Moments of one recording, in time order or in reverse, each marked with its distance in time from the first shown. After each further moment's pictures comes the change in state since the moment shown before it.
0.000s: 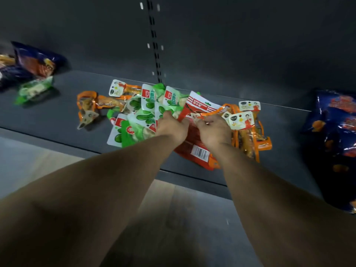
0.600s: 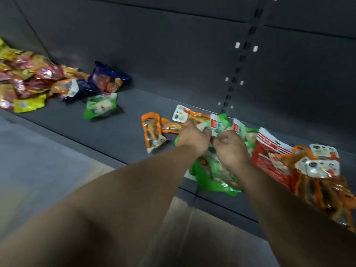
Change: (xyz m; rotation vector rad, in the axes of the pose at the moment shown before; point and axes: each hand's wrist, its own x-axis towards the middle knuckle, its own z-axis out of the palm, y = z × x) left_hand 0.082 -0.074 -0.134 -0.136 -0.008 0.032; right_hand -0.015 -0.126 0.126 -0.025 -0.081 -0.122
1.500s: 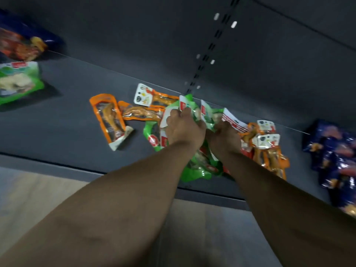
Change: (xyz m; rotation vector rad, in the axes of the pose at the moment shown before) left_hand 0.023 -0.008 0.024 0.088 -0.110 0.231; right_hand 0.005 0.006 -0.002 -0.351 0.177 0.236
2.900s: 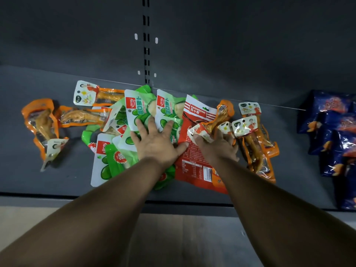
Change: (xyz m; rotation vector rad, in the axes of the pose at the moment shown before) left_hand 0.009 0.006 0.098 0.634 -0.200 0.087; right_hand 0.065 0.128 -0.005 -0.107 -0.187 0.290
